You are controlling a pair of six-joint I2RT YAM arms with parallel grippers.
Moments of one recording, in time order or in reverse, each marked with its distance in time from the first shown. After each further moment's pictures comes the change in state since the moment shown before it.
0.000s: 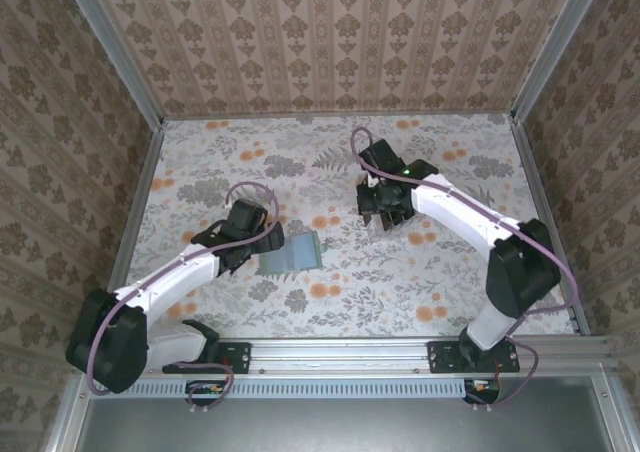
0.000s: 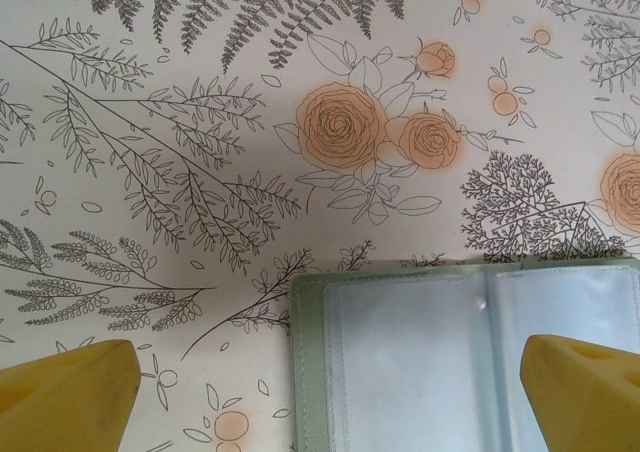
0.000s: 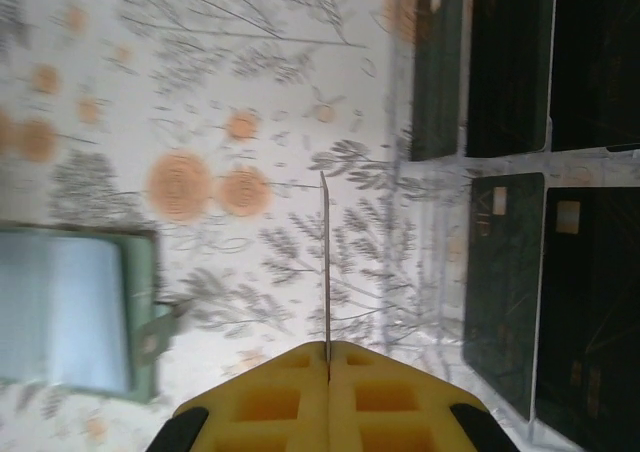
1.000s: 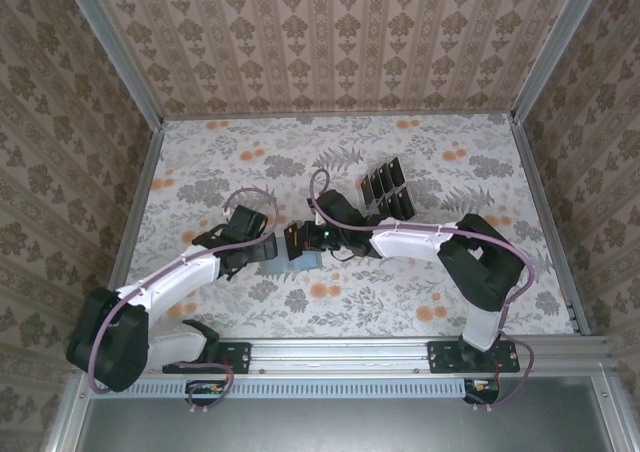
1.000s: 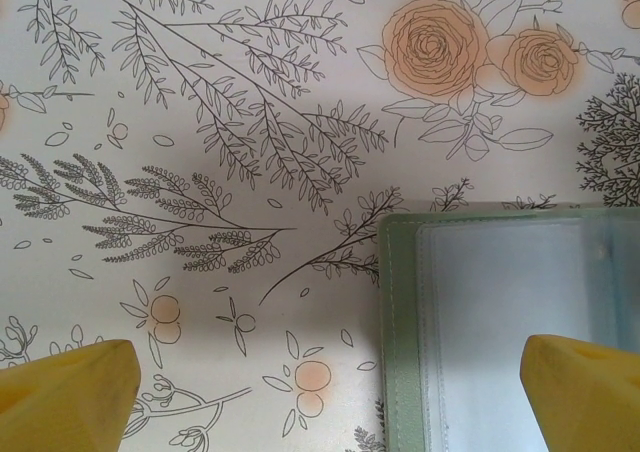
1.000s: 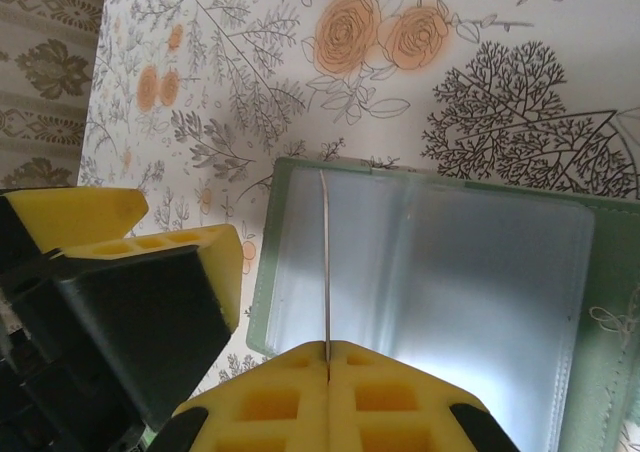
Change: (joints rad) left arm 0.001 0.006 -0.028 -0.088 -0.058 0.013; right arm 0.280 0.178 -0.282 0.802 -0.250 0.387
